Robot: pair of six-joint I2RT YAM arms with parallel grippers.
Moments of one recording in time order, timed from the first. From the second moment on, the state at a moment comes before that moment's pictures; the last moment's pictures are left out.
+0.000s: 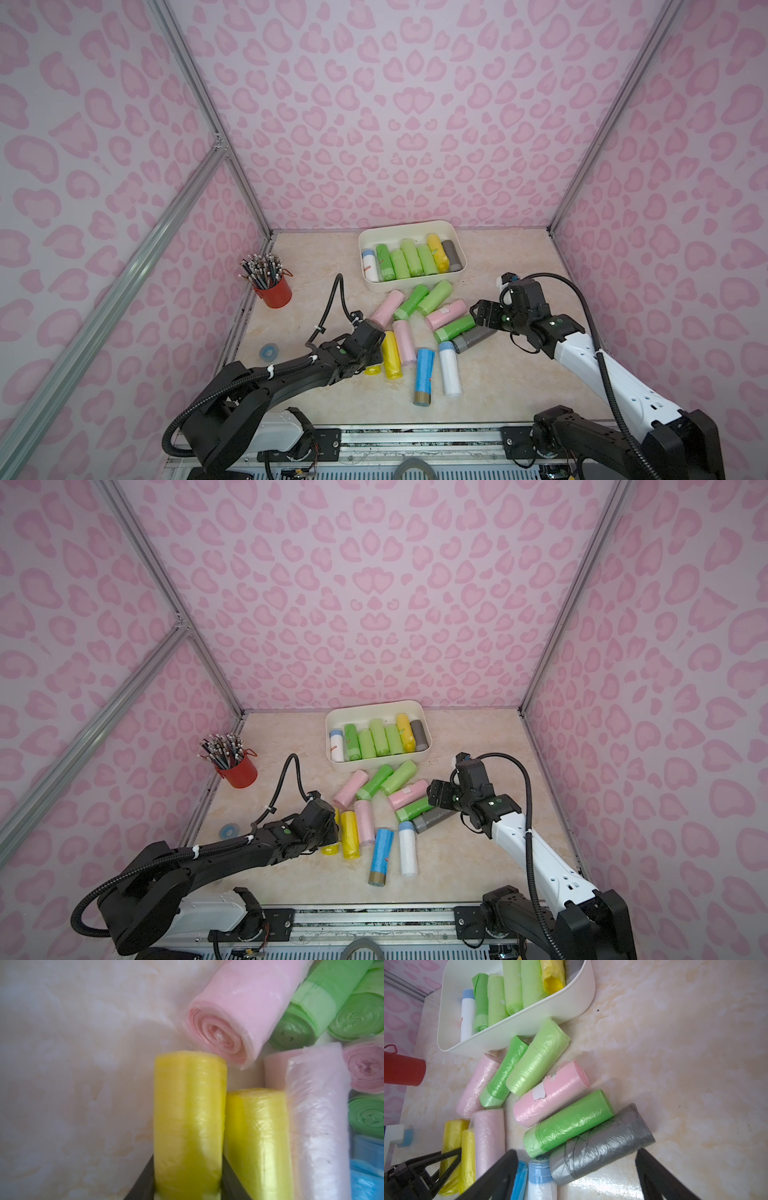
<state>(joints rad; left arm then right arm) -0.77 1.31 0.53 -0.25 -0.17 -0.84 0.37 1.10 0.75 -0.45 -0.18 0.49</state>
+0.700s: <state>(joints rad) -0.71 1.20 0.66 -0.35 -0.15 -0.81 0.37 1.12 0.74 -0.35 -0.42 0.66</state>
